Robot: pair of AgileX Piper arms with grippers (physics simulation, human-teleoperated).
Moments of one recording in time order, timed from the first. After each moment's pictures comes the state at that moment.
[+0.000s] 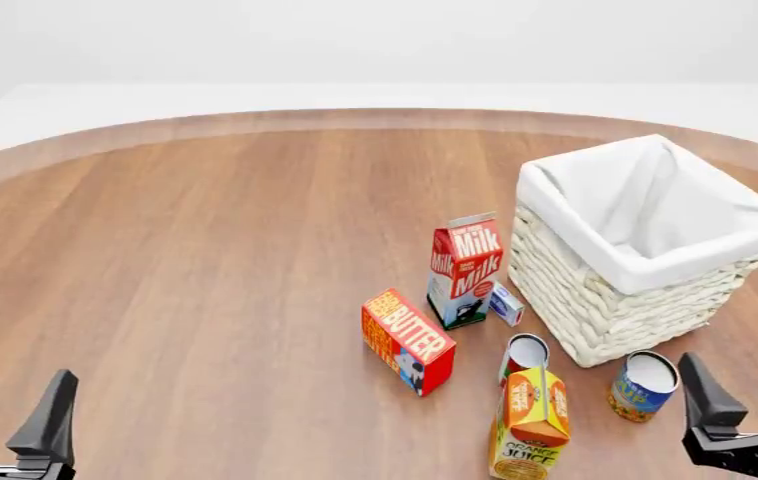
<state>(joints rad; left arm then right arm) 0.00 0.00 0.00 0.00 0.00 -0.05 0.23 -0.13 0.10 -0.03</state>
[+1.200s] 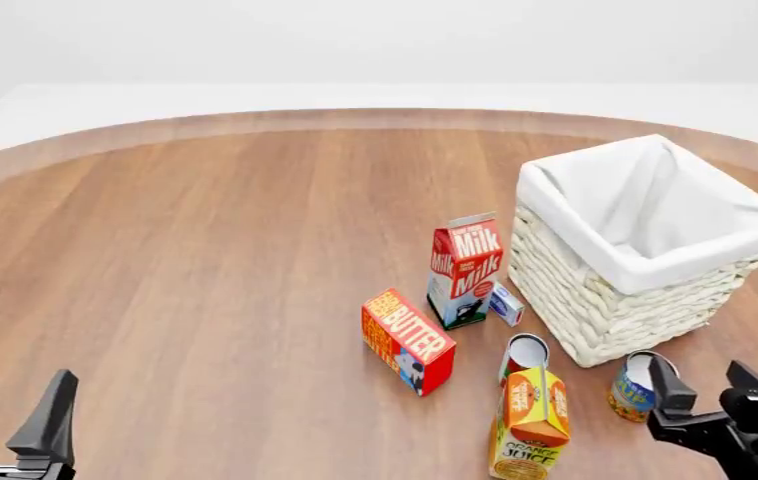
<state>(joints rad) 0.00 0.00 0.00 0.00 0.00 -0.11 0.72 0.00 -0.38 -0.04</state>
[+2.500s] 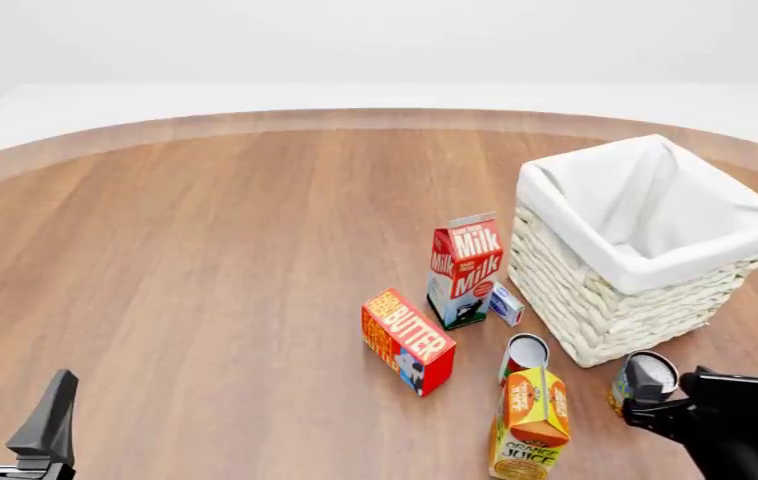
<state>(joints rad) 0.00 0.00 0.00 0.00 0.00 -0.13 1.31 0.00 -0.84 -0.02</state>
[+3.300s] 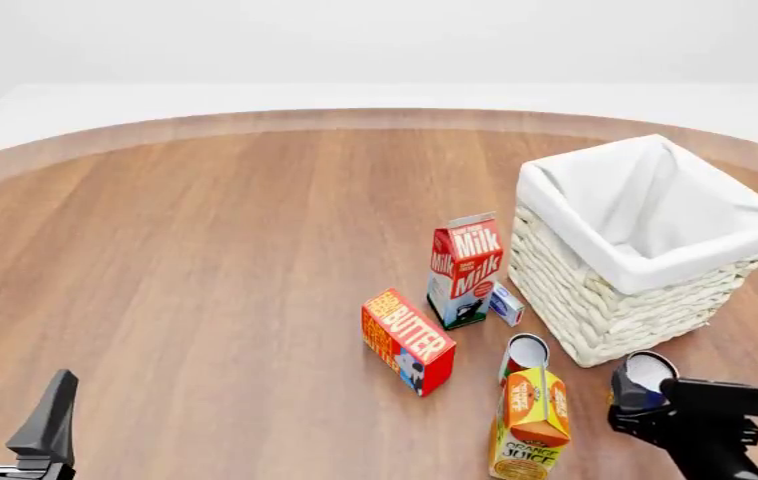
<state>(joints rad) 0.00 0.00 0.00 0.00 0.00 -0.12 1.61 0.00 -1.07 -0.01</state>
